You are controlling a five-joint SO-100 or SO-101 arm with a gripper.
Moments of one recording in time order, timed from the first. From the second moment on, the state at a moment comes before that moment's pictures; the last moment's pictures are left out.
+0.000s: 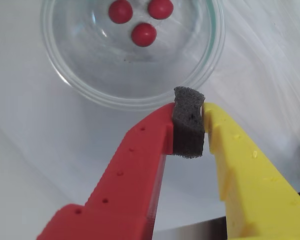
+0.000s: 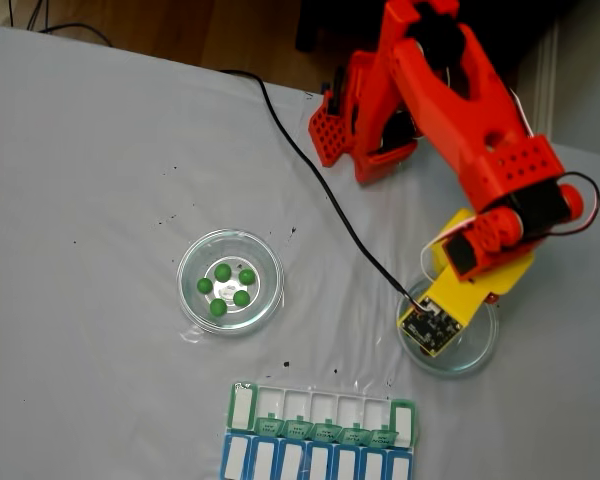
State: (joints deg) arm -33.0 126.1 105.0 86.6 -23.6
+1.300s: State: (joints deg) arm -34.0 109.2 100.5 72.8 -21.4
